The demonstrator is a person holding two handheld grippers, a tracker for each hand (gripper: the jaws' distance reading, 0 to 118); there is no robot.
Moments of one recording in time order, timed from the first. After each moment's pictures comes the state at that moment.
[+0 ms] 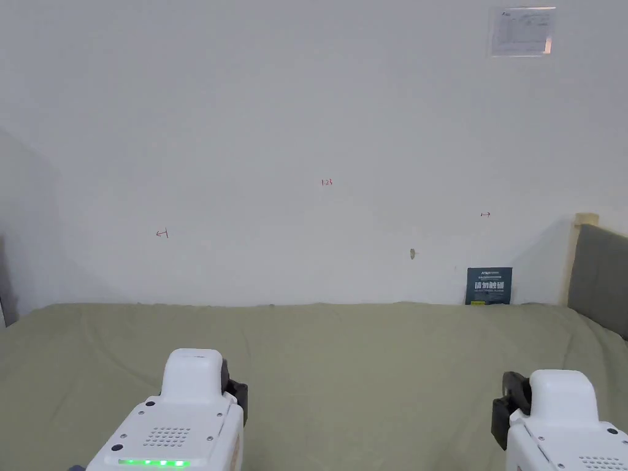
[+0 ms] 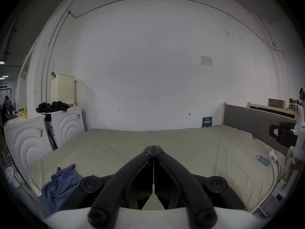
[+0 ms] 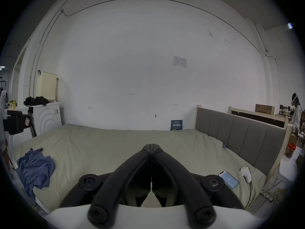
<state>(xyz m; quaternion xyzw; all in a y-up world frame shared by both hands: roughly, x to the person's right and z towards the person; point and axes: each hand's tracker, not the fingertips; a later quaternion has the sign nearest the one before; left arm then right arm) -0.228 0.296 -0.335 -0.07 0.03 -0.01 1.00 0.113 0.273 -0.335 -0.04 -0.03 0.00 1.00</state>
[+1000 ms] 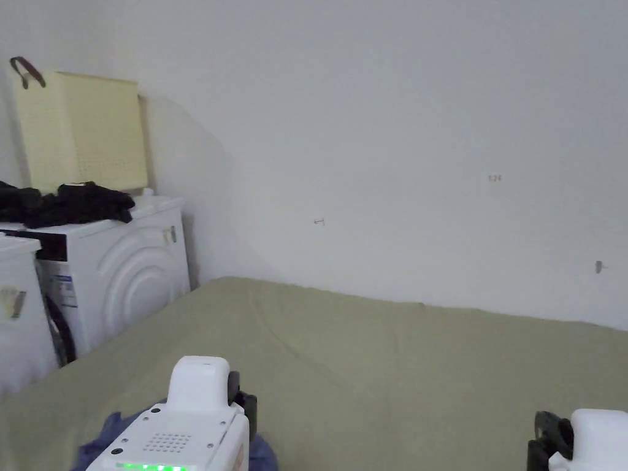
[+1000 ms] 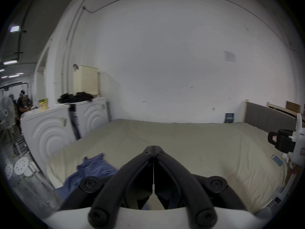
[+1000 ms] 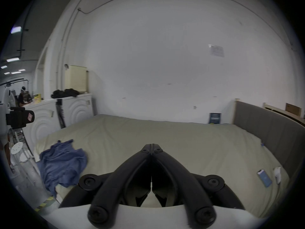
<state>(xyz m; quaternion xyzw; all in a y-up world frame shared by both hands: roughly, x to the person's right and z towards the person) -0.364 0.291 -0.268 -0.10 0.19 0.01 0.98 -0.032 0.257 -0.371 -0.09 0.16 0.02 0.98</state>
